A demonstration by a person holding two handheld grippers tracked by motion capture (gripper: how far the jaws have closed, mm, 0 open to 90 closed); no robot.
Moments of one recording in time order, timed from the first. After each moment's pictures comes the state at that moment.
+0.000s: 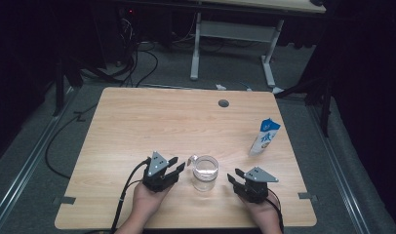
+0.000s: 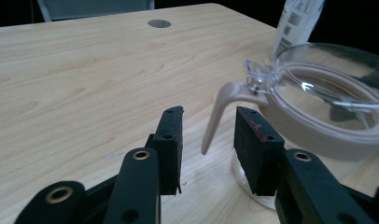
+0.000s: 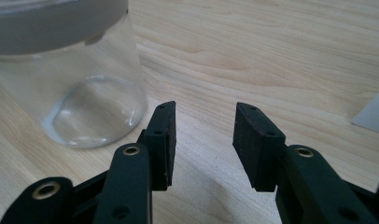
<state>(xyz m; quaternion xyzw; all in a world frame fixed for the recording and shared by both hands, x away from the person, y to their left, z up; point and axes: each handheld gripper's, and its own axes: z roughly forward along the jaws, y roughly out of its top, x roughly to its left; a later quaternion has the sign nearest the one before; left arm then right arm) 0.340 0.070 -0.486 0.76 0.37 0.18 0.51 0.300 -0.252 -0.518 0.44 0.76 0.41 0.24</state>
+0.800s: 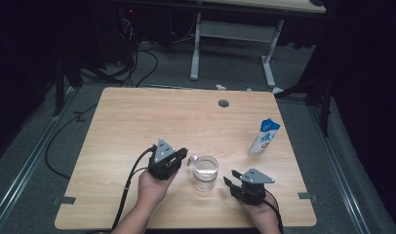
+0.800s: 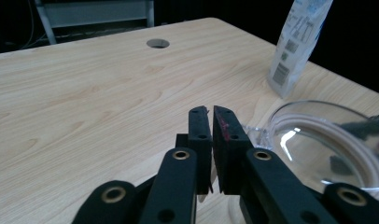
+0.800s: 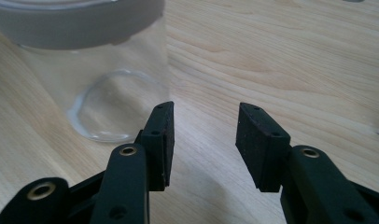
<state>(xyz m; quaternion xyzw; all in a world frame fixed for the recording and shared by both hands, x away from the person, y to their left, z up) 0.358 0.053 -0.458 0.75 0.36 0.17 0.52 0.297 -0.241 -0.516 0.41 0.78 0.41 0.23</state>
